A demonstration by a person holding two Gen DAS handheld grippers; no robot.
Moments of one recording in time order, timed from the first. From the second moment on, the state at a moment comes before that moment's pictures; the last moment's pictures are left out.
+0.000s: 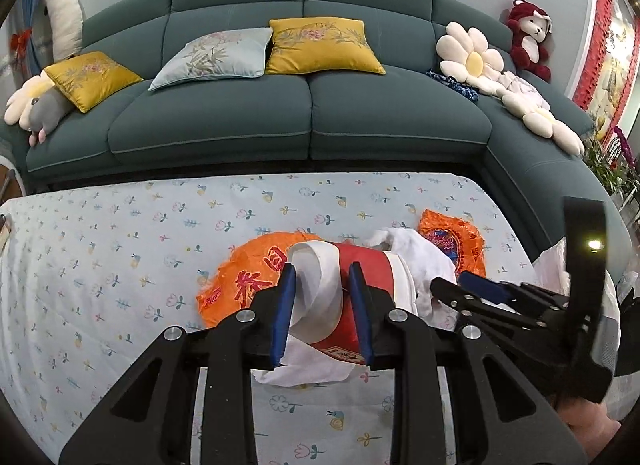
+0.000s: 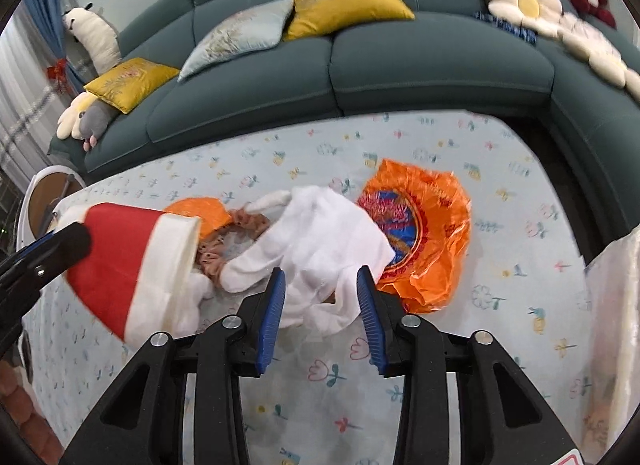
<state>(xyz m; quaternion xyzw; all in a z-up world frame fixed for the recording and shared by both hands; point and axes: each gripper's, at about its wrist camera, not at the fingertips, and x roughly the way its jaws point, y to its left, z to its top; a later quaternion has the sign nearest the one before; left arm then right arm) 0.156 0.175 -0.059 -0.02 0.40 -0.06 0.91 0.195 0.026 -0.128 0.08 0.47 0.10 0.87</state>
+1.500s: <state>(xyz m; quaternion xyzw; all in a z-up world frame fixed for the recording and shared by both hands) 0.154 0.142 -0.044 -0.02 0.39 -0.07 0.92 0.152 -0.019 -0.058 0.10 0.38 0.11 0.91</state>
